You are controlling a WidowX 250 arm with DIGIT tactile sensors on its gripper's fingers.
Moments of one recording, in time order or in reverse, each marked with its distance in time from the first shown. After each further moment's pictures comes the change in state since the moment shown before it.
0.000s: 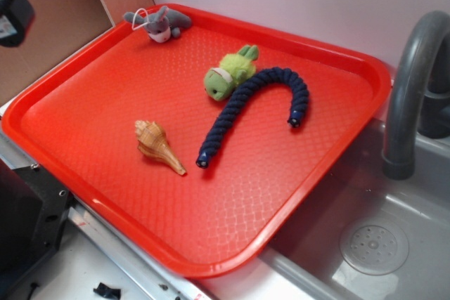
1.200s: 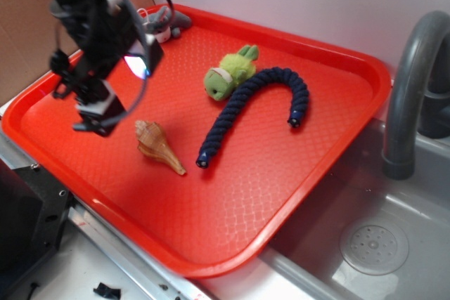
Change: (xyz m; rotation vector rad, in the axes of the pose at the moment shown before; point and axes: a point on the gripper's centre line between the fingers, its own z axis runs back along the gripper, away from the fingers) arm 0.006 0.012 -0.134 0.010 0.150 -0.466
